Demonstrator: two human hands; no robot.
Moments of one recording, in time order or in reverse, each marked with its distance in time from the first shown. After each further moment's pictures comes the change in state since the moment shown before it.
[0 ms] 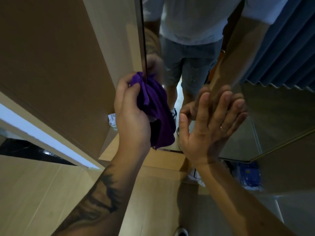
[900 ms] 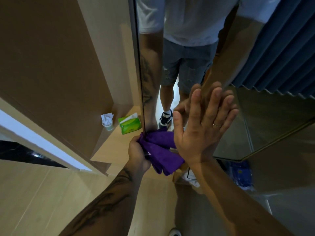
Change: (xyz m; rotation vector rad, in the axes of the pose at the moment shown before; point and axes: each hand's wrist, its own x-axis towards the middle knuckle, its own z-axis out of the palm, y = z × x) left_hand -0.032 -0.139 -0.041 -0.138 0.319 -0.912; right_hand -0.002 0.002 -0.003 -0.051 -0.014 -0.003
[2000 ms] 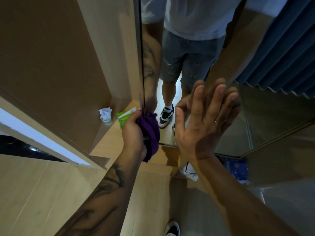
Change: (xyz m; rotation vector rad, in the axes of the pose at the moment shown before) left_hand -0.020 0.042 0.016 -0.019 -0.117 0.147; right_hand 0.003 -0.001 0.001 0.022 -0.020 -0.001
